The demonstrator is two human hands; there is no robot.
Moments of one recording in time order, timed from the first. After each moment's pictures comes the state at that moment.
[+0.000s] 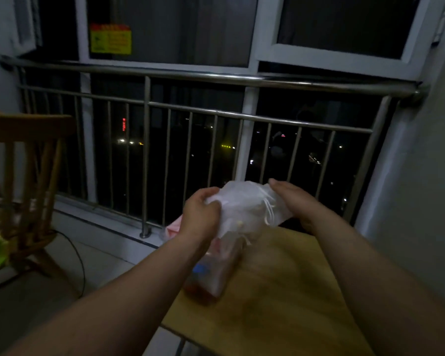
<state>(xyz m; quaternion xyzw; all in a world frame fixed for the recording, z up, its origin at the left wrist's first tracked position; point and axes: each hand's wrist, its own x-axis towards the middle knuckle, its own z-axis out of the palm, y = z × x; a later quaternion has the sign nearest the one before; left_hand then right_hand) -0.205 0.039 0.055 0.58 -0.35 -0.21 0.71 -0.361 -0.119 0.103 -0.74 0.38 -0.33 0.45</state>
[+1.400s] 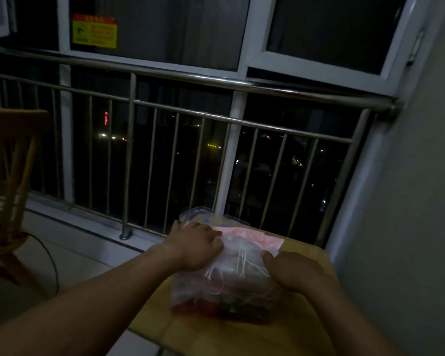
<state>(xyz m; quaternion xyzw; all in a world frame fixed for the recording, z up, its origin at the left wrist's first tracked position) -0.166 0.015 0.033 0.76 -0.65 -0.01 0.09 -0.395 -0.099 0.023 -0.85 0.52 0.04 0.03</state>
